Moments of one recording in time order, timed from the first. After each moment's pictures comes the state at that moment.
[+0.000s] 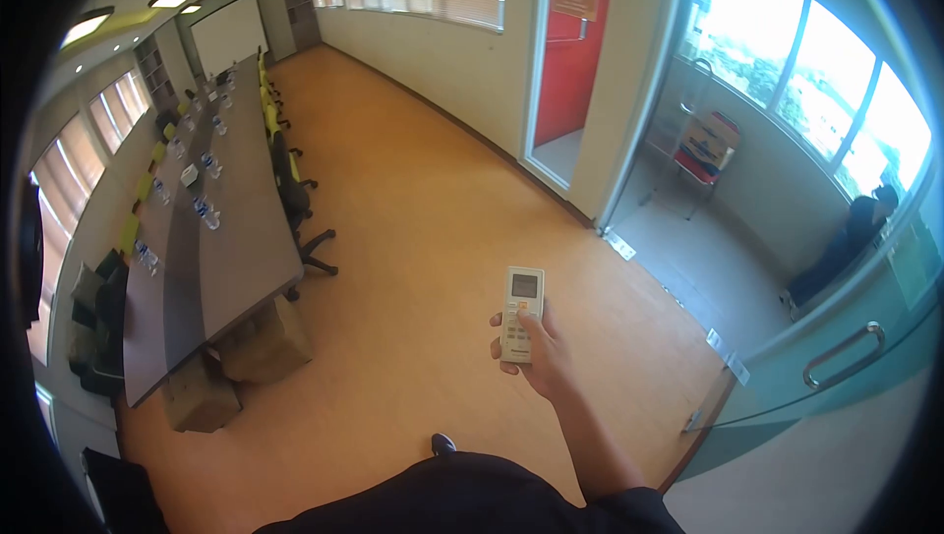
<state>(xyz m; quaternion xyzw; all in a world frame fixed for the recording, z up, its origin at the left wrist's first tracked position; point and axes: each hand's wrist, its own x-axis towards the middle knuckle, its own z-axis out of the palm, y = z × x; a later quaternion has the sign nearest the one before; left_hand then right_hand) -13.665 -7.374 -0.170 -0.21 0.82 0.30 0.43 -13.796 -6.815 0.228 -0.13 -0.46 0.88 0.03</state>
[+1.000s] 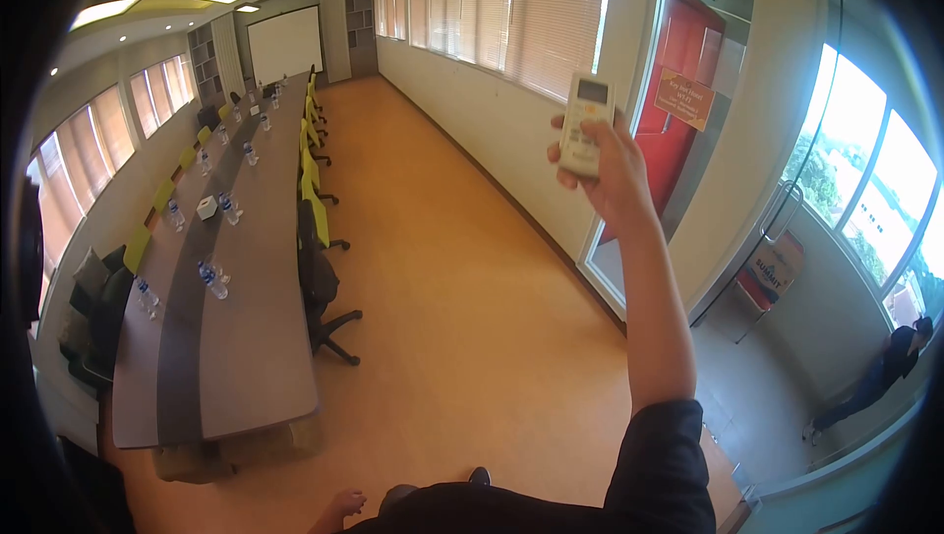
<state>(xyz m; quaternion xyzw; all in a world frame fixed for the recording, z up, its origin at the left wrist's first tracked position) -14.203 -7.336 -0.202 -0.22 0.83 0.33 0.40 -14.465 -6.715 0.498 0.13 -0.59 0.77 0.20</state>
